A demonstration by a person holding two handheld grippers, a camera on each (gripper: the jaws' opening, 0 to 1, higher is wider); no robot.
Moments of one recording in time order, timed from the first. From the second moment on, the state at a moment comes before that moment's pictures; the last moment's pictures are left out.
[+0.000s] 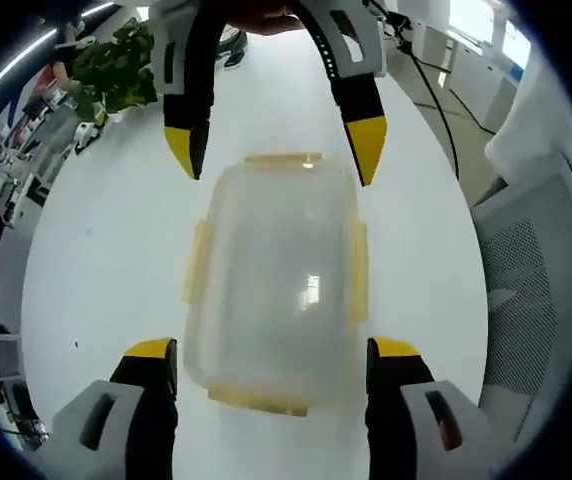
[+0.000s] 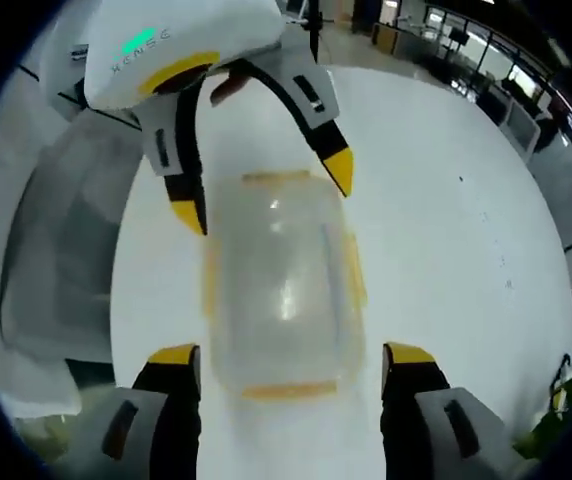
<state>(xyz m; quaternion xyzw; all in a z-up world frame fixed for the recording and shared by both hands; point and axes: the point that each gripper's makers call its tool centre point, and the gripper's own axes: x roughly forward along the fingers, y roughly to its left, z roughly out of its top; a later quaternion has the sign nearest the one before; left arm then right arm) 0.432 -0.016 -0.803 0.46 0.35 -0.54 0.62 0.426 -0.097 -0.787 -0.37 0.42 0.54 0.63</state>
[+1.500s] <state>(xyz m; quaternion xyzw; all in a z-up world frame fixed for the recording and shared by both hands) 0.435 -0.018 -0.823 0.47 0.36 -0.55 0.59 0.421 -0.094 -0.809 -0.40 0.42 0.54 0.61</state>
